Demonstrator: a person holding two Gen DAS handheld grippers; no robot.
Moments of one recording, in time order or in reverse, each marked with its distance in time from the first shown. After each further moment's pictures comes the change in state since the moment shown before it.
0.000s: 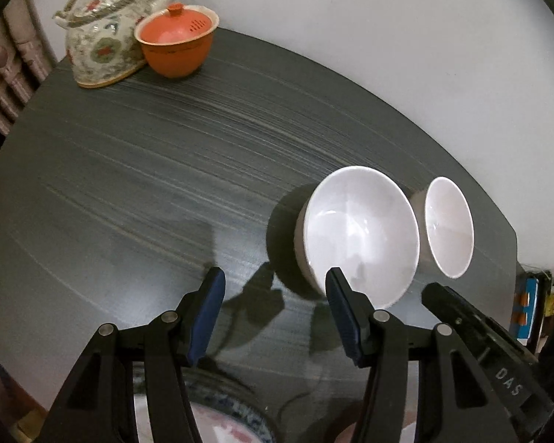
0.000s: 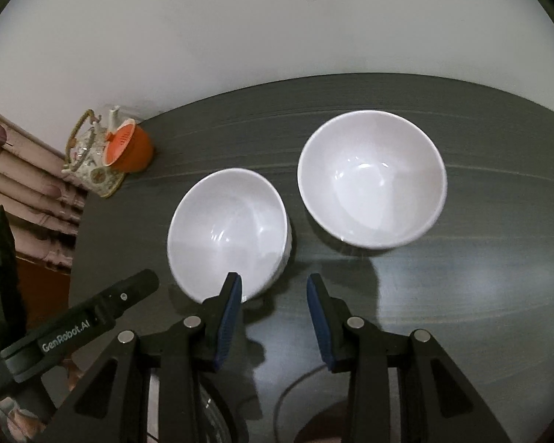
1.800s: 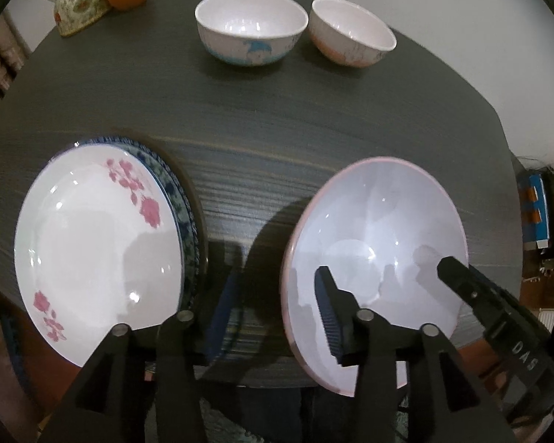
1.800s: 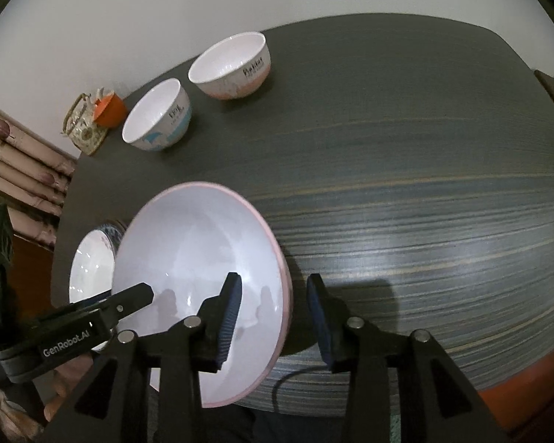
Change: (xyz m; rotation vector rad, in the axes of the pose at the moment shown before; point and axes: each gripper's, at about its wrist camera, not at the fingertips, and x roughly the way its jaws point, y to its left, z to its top) left arm -0.019 -0.061 -0.207 0.201 0.079 0.019; right arm -0.096 -0.118 -0.197 0.093 -0.061 -0.022
